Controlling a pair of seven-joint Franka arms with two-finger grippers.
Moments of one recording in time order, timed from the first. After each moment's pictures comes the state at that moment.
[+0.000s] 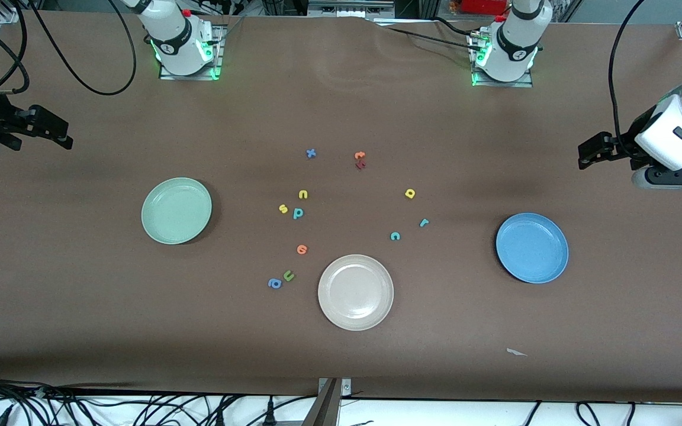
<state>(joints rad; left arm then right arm) -0.06 0.10 -0.01 -1.53 0.02 1.55 -0.07 -0.04 -0.02 0.03 -1.65 0.01 1.63 -0.03</state>
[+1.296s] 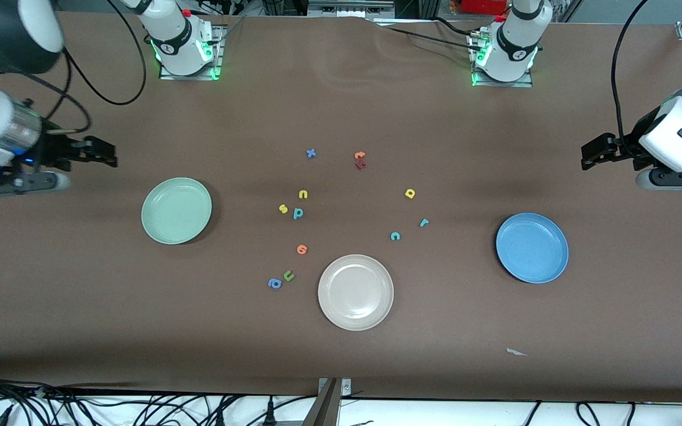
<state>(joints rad) -0.06 0.12 -0.01 -1.53 0.02 1.55 -0.07 0.08 0.13 0.05 -1.66 0.02 1.63 -0.02</state>
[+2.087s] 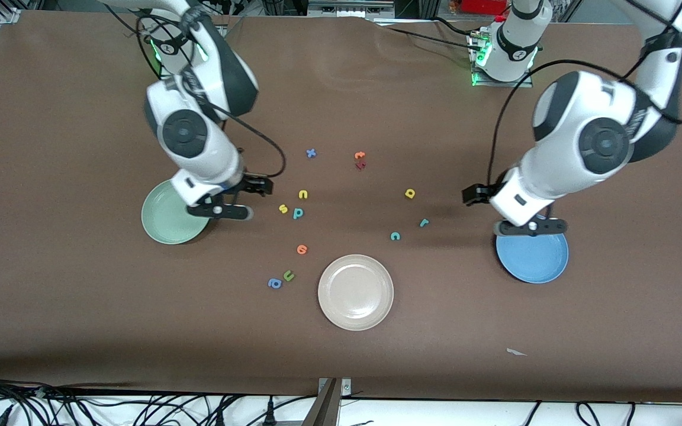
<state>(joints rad) -0.09 0.32 -0.25 -1.69 -0.05 1.89 -0.40 0.48 0.42 0.05 -1.70 0.02 2.02 0.65</state>
